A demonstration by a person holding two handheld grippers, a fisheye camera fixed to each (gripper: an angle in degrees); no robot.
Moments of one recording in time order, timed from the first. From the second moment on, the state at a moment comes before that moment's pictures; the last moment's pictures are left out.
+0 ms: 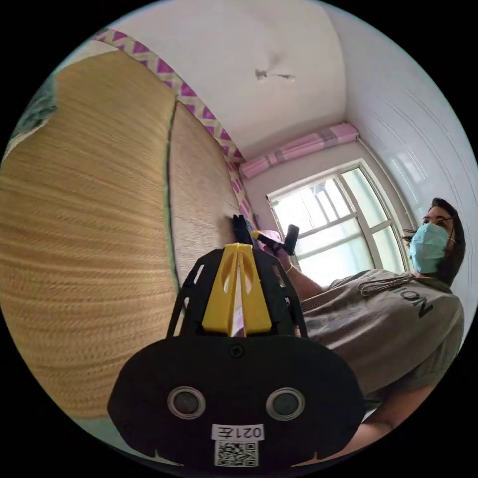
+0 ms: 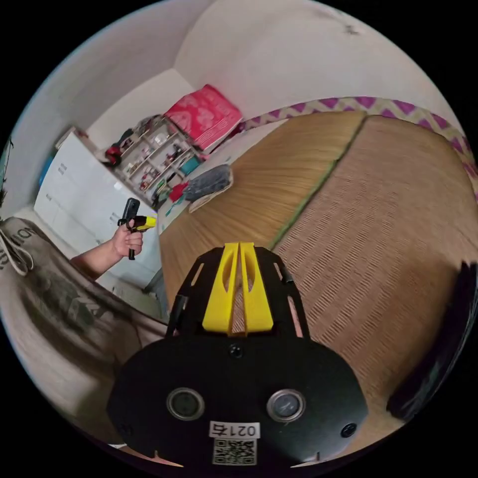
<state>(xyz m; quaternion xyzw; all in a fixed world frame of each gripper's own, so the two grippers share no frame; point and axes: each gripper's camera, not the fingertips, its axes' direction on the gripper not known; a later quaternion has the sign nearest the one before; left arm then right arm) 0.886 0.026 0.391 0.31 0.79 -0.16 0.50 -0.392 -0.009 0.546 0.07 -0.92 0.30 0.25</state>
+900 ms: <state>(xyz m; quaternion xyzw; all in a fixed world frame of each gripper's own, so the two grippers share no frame) 0.891 0.298 0.668 0.14 0.78 -0.38 0.48 -0.231 -0.651 -0.003 0.42 -0.73 0.01 0.54</state>
